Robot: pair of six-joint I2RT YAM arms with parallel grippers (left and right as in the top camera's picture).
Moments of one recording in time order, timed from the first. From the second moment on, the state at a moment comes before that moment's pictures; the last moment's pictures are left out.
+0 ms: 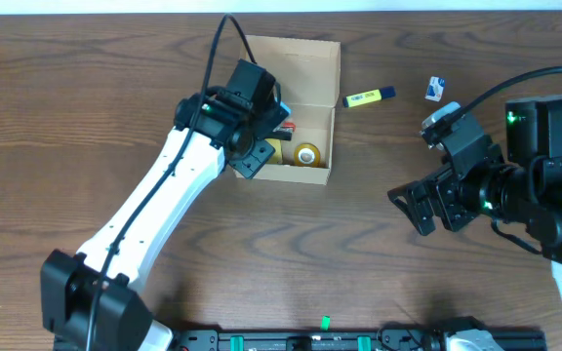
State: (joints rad) left arm -0.49 1.65 1.48 -1.08 -0.05 0.25; right arm 0.16 1.18 1.61 -1.47 -0.34 -0.27
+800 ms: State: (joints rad) left arm -0.49 1.56 1.48 -1.08 -0.01 0.12; right arm 0.16 1.18 1.61 -1.47 -0.34 -0.27
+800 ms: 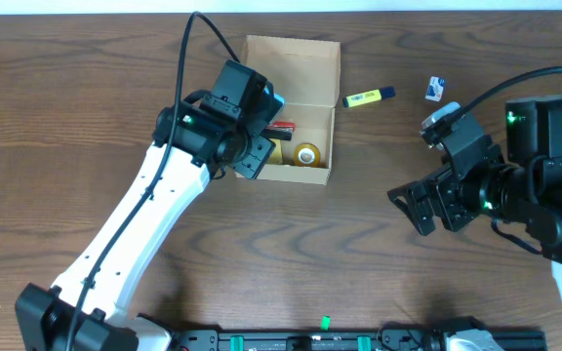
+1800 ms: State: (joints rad) left arm -0.16 1.48 1.48 -1.01 0.12 0.11; right arm 0.16 1.18 1.61 -1.47 -0.34 -0.27
